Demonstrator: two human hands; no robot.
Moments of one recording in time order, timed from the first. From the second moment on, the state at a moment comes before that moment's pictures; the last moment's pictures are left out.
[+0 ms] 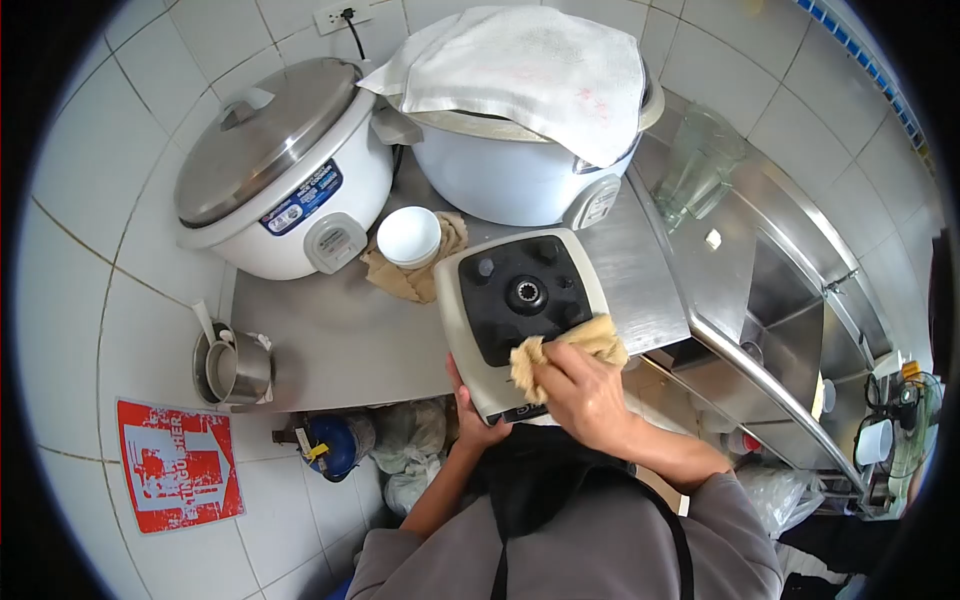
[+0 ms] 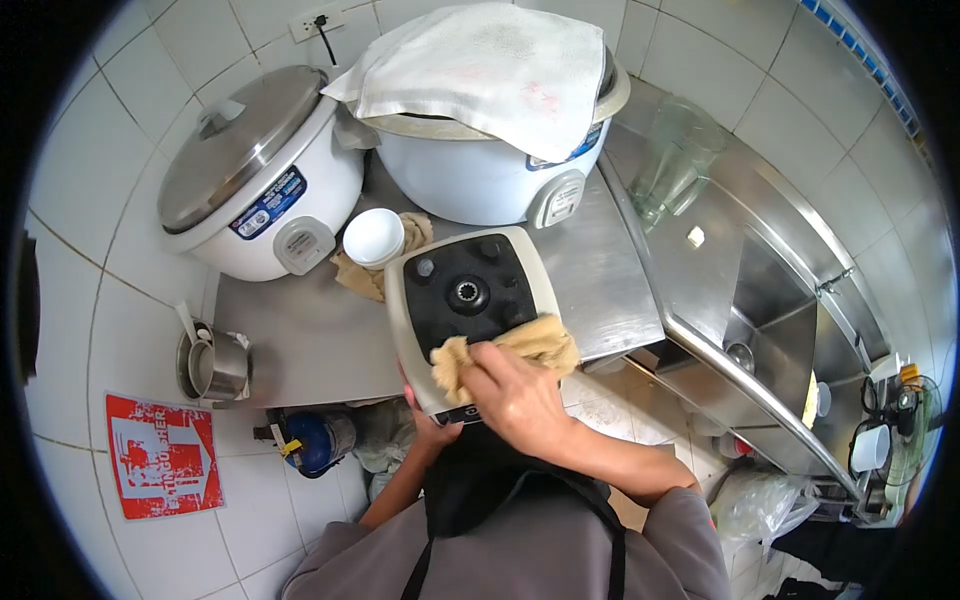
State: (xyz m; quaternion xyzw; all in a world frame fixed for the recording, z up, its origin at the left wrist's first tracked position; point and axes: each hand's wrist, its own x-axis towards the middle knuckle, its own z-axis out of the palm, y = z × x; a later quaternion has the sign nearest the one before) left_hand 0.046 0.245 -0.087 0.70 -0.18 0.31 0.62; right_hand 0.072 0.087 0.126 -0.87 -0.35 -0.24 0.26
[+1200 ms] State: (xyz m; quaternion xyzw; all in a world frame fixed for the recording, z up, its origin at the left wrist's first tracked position) left_hand 0.050 0.256 -0.108 0.72 -0.19 0.27 0.61; right_hand 0.194 0.101 0.189 -0.82 -0.40 0.07 0.40
